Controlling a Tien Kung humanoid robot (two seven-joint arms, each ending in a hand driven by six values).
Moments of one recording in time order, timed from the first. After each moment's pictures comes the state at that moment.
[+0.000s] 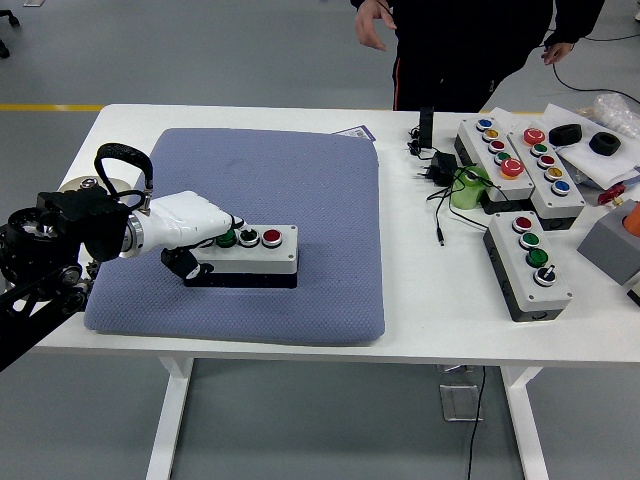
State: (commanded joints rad) left arm -0.71 0.56 -0.78 -1.47 2.13 -0.49 0.01; right arm 0.02 -0.14 0.31 0.21 -0.34 -0.27 -0.13
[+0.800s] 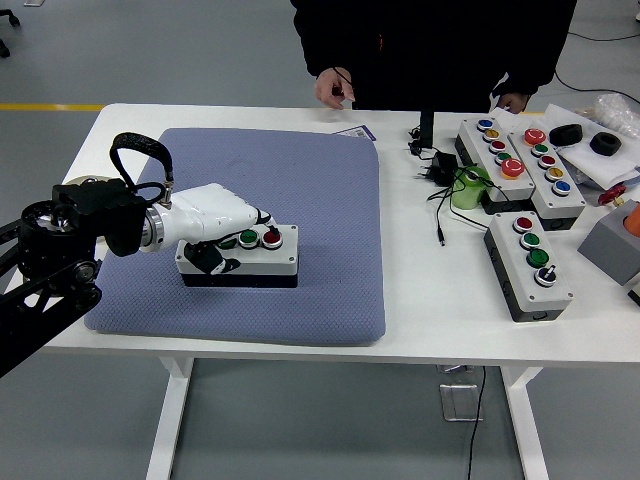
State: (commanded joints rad) left arm -0.75 0.52 -0.75 -1.49 2.09 -0.47 0.01; right arm 0.03 -0.14 0.32 0.21 -0.34 -0.27 -0.13
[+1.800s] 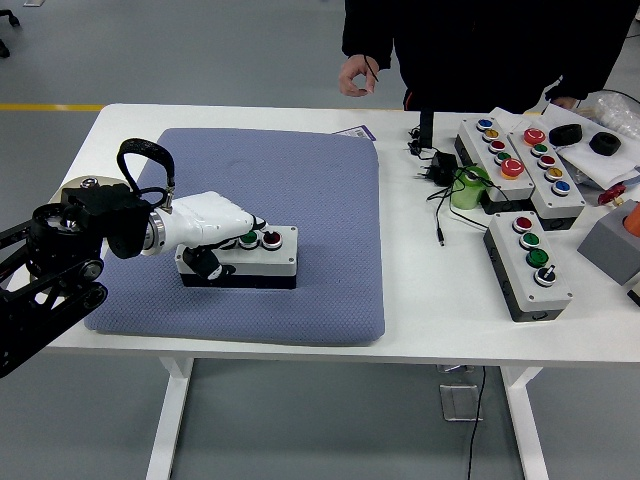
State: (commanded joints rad) left arm -0.77 0.51 -0.70 -1.41 2.08 -0.49 0.01; right arm 0.03 -0.14 0.31 0.21 -0.34 -0.28 -0.13
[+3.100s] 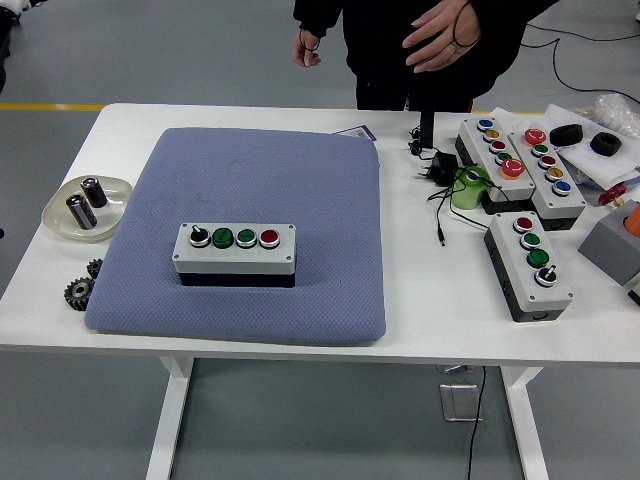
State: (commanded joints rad) left arm -0.56 0.56 -1.35 -1.31 0.99 0.18 -0.10; right arm 0.02 -0.11 0.52 0.18 -0.48 -0.23 -0.10
